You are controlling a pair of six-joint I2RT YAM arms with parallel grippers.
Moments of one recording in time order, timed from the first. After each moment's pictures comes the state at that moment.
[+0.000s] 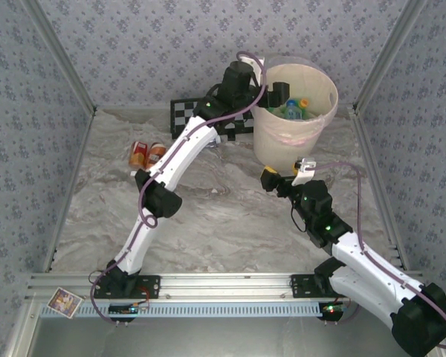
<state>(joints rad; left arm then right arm) -0.74 2.40 2.77 -0.63 0.10 -0.46 0.54 0.80 0.43 0.22 0.20 0.37</state>
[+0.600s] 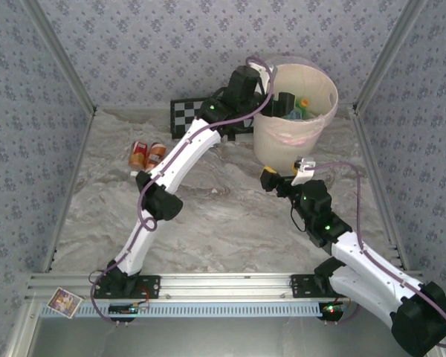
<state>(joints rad) -0.78 2.36 2.74 -0.72 0.10 -0.39 0.54 0.81 0.43 0.23 0.20 0.37</state>
